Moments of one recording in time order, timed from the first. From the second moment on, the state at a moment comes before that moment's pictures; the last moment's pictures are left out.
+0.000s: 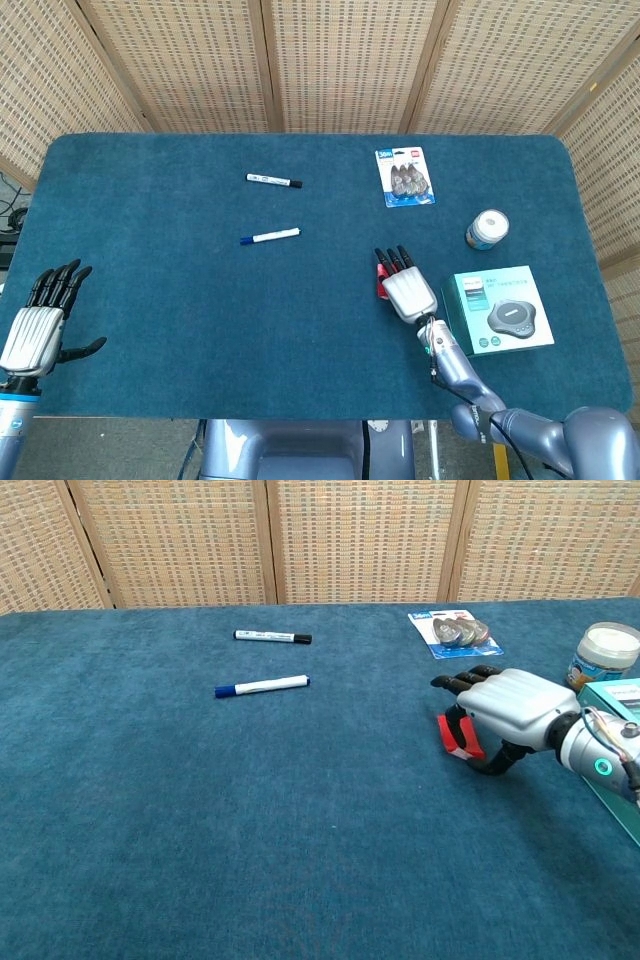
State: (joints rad) left arm -0.16 -1.20 -0.04 -1.59 1.50 1.43 0.00; right arm 0.68 -1.76 0.13 -1.08 -1.26 0.97 -0.51
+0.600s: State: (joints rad) left arm -0.16 -1.20 -0.04 -1.59 1.50 1.43 0.00; right arm 0.68 -1.77 0.13 -1.06 -1.26 0.96 -0.50
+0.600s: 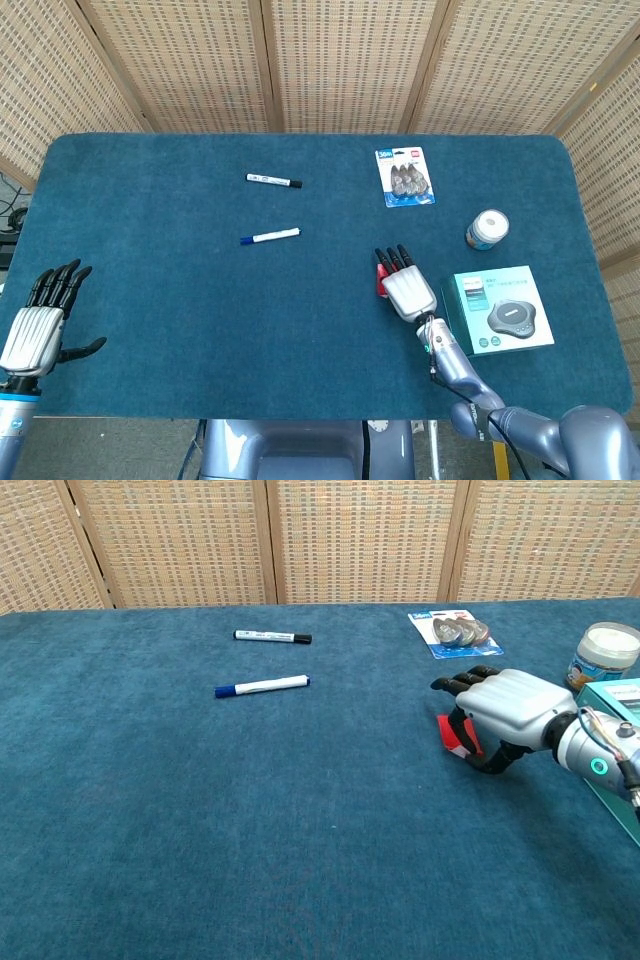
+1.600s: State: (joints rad) left arm -0.16 -1.19 -0.05 -1.60 1.50 1.43 0.00; right arm 0.71 -1.75 0.17 -1.05 -1.25 0.95 -0.42
